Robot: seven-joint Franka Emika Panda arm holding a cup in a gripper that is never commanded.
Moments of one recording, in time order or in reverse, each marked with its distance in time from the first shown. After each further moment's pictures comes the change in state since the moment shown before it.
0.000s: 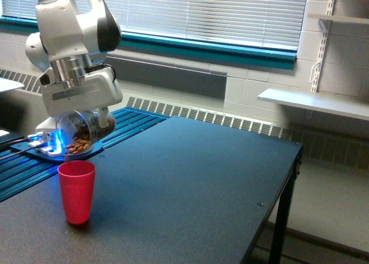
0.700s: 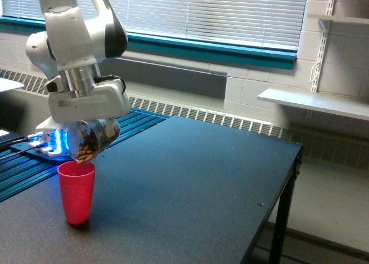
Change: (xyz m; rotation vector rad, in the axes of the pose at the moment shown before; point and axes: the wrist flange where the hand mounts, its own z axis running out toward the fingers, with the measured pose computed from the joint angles) arm -0.010 -0.003 0.023 -0.085 0.020 -0.035
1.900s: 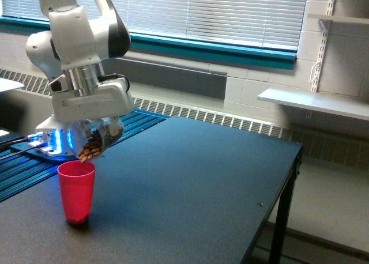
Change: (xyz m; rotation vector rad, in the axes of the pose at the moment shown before) arm -0.008 -0.002 -0.002 0.020 -0.004 -0.005
